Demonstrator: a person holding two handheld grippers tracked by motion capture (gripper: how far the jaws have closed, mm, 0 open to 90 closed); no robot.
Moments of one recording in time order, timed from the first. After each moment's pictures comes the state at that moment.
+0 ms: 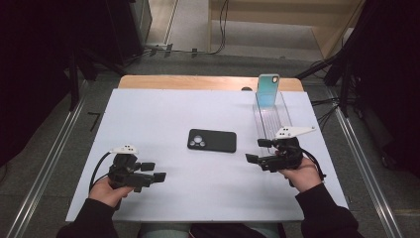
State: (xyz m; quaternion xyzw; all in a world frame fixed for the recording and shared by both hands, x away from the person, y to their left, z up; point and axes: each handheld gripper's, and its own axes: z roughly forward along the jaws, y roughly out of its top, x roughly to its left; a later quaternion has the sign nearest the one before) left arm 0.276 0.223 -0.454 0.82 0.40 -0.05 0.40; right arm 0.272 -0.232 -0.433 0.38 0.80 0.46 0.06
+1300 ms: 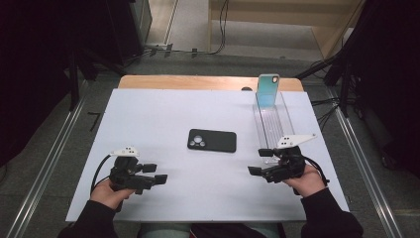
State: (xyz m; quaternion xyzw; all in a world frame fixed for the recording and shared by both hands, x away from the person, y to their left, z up) left arm 0.272 0.222 -0.456 0.82 0.39 -0.05 0.41; right arm 0.260 -0.238 -0.444 0.36 0.82 0.45 0.02
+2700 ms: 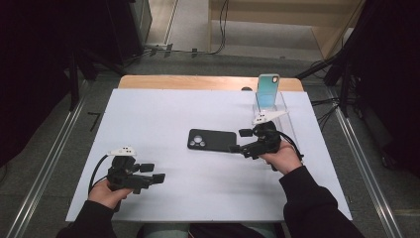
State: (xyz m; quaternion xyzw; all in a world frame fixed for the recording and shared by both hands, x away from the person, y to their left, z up) left arm 0.271 0.226 -0.457 0.82 0.40 -0.05 0.41; right arm 0.327 -0.192 -0.436 0.35 0.82 0.45 0.01
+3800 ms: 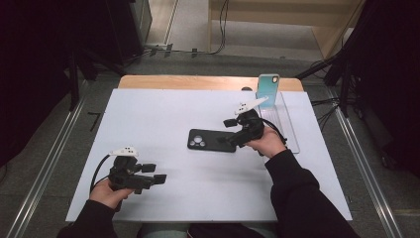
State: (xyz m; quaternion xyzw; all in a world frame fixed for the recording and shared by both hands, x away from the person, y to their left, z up) left arm 0.273 0.224 -0.458 0.82 0.39 -0.05 0.41; right arm 0.371 -0.158 -0.435 0.29 0.85 0.45 0.00
